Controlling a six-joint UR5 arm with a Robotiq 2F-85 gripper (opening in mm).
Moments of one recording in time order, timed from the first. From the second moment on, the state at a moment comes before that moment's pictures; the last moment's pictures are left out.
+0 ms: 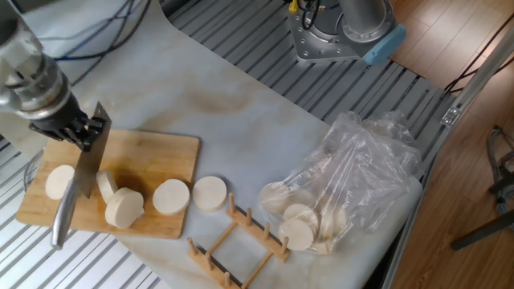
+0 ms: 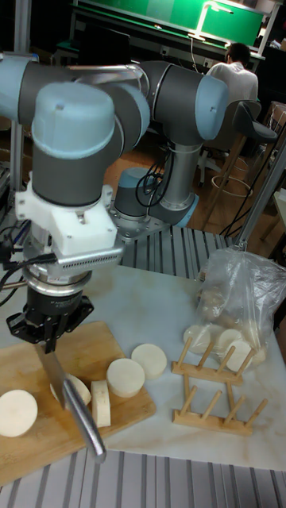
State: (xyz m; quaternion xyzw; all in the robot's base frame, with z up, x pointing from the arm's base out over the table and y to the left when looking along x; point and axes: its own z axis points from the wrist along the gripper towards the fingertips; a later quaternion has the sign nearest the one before) arm 0.692 -0.112 0.153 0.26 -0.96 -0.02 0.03
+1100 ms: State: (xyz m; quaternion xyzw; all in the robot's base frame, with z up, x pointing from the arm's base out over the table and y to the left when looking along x) arm 0.646 0.066 0.235 0.08 -0.99 -0.05 0.06
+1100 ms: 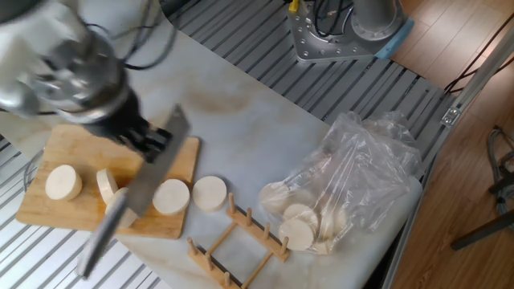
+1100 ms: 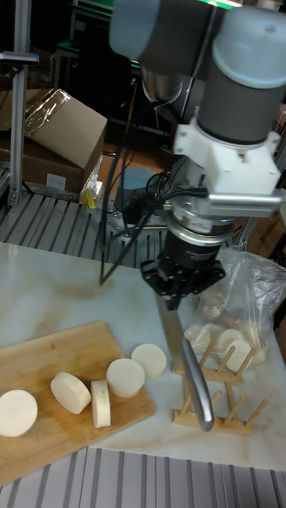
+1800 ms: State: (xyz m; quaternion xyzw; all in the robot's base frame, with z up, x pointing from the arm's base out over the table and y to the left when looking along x) arm 0.624 0.132 0.199 -0.01 -1.00 -0.05 0.06
